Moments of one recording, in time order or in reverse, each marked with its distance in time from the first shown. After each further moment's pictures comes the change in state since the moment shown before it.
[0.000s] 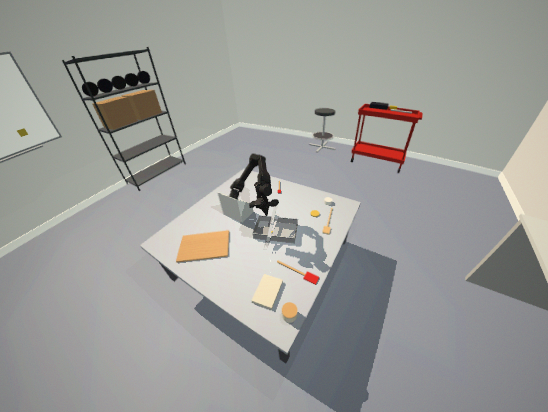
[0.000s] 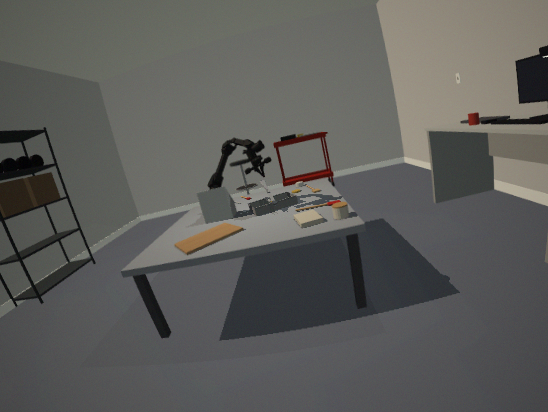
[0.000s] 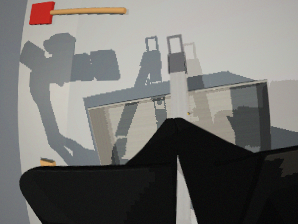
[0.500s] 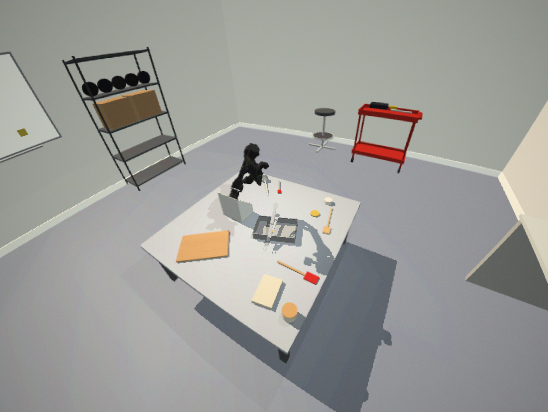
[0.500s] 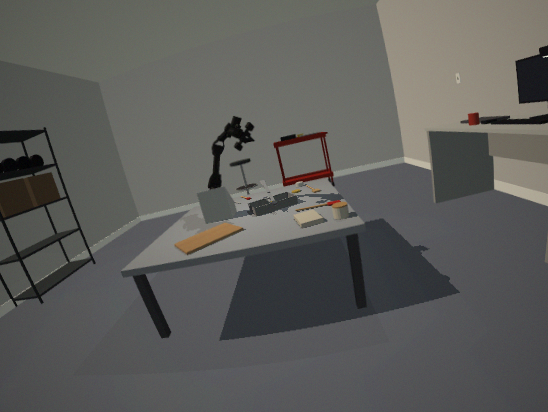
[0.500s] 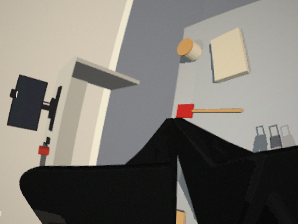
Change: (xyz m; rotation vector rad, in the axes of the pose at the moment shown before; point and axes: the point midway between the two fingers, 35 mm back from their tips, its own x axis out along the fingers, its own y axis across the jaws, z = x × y) arm -0.218 0.033 0.064 0.211 -0.497 0.512
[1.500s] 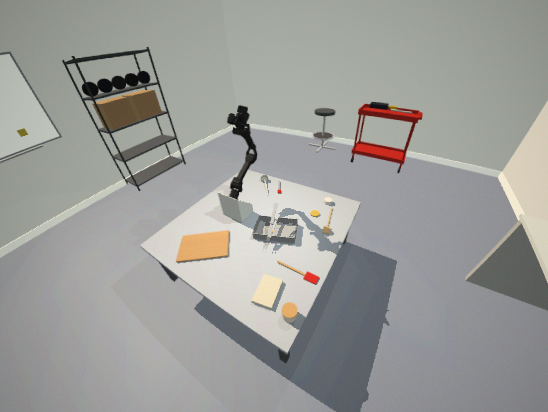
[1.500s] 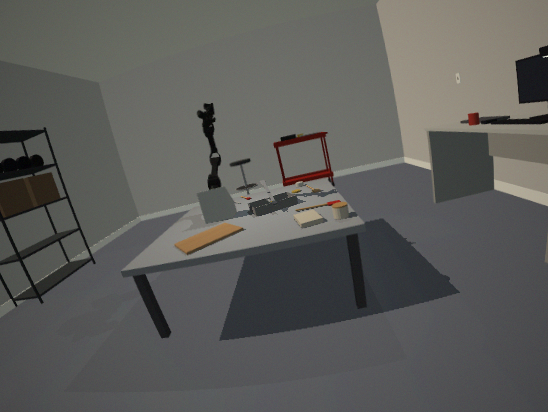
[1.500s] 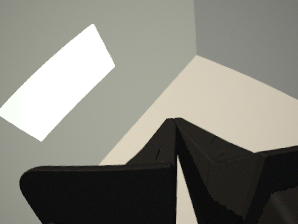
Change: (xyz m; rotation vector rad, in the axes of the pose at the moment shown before) arm -0.394 0.095 0.054 0.188 -0.709 0.932
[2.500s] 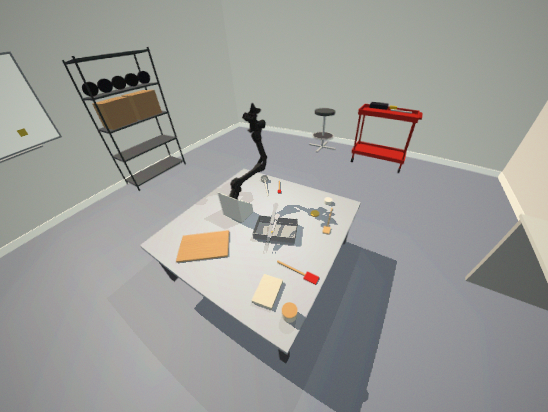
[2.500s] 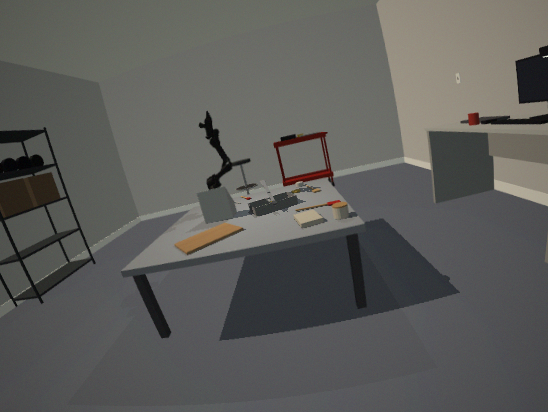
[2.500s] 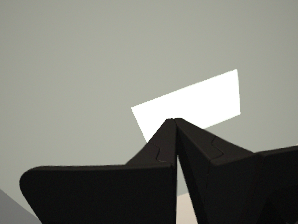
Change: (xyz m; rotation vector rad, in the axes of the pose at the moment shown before) arm -0.210 0.183 -0.040 -0.157 -0.301 0.637
